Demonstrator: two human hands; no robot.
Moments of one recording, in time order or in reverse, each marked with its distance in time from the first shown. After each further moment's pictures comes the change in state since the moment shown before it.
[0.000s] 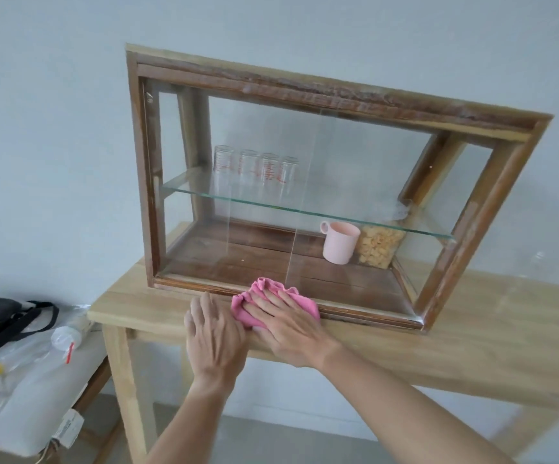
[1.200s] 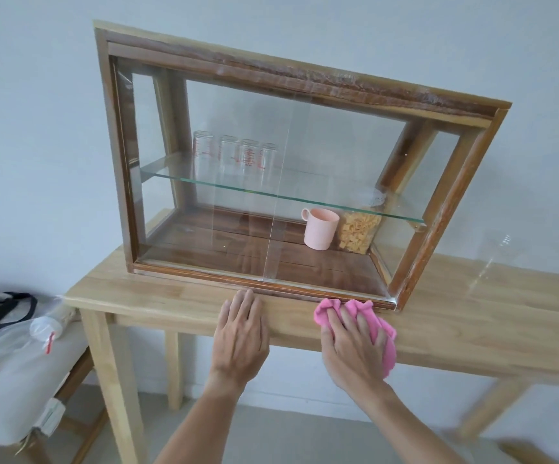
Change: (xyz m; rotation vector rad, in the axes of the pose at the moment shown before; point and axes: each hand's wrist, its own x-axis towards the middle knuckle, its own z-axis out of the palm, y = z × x) left_hand -0.042 0.044 0.010 -0.109 -0.068 0.387; right_hand -0.134 0.015 0.000 0.120 0.047 0.891
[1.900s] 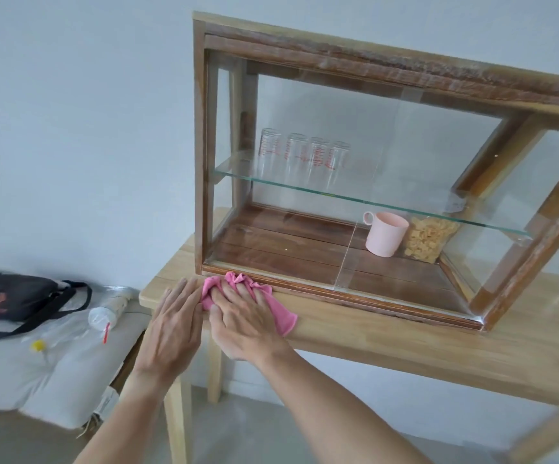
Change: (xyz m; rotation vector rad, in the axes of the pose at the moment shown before) left_hand -0.010 -0.215 -0.061 -0.130 0.160 -0.052; right_hand 0.033 -0.286 0.048 0.190 -0.232 -0.596
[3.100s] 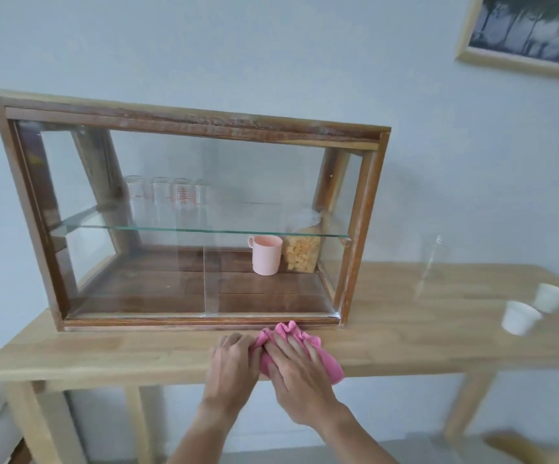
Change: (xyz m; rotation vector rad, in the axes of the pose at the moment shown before) left_hand 0.000 0.272 0.119 -0.322 -0.110 0.058; right_hand -0.212 0.226 -0.063 -0.071 0.255 0.173
